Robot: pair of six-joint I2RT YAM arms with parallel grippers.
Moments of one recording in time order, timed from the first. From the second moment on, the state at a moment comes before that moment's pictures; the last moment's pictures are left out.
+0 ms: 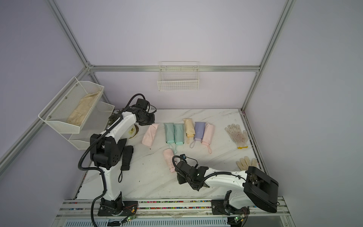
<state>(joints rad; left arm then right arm) -0.24 2.09 1.94 -0.87 0.03 -0.31 1.09 1.34 0.63 -0.26 0.18 0.76</state>
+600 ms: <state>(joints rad) -0.20 2.27 2.10 -0.98 -0.14 -0.20 1.09 1.21 0.66 -0.29 0.21 0.69</state>
